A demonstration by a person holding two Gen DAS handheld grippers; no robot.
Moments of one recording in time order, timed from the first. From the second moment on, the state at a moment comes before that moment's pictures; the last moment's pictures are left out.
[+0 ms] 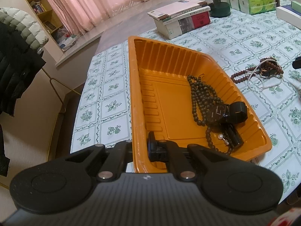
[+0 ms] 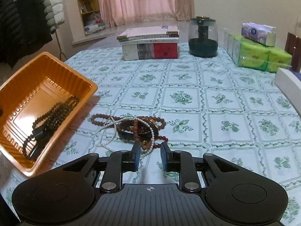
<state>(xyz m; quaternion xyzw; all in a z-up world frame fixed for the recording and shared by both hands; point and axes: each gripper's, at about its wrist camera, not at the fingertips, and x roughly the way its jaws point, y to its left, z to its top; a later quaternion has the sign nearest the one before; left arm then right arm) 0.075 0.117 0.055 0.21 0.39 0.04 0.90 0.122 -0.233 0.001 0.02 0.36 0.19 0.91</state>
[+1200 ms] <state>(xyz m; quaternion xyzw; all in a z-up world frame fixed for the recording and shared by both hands) 0.075 0.117 0.057 0.21 0.40 0.04 0.89 0.136 -0.221 -0.002 0.02 0.34 0.19 0.92</state>
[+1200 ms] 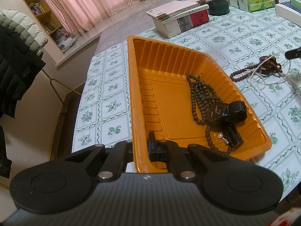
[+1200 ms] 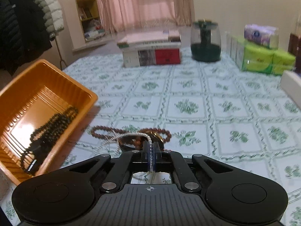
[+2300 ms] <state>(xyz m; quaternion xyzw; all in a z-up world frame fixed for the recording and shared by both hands) 0.073 0.117 0.057 0.21 0.39 0.03 0.90 0.094 -0.155 0.155 -0.01 0.20 0.34 0.92</state>
